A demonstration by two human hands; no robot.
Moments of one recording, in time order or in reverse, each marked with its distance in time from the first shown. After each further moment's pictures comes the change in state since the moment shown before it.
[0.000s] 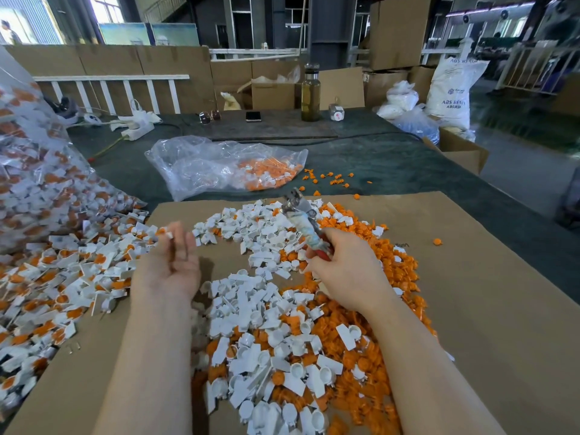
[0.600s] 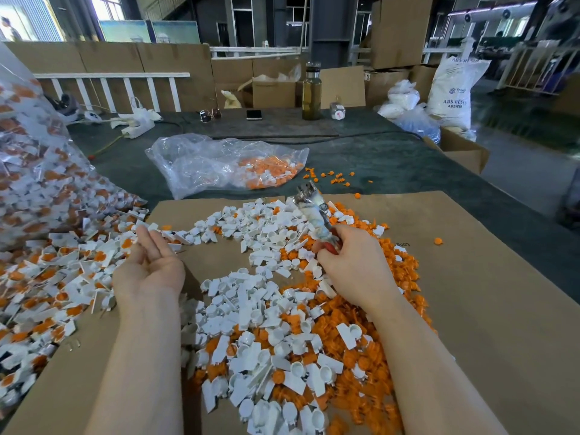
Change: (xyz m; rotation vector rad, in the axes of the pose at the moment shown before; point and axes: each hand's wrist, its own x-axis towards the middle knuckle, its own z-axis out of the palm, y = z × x) left_hand 0.008 0.016 -0.008 -0.597 0.050 0.088; right_hand 0.004 0.008 0.000 0.005 0.070 0.079
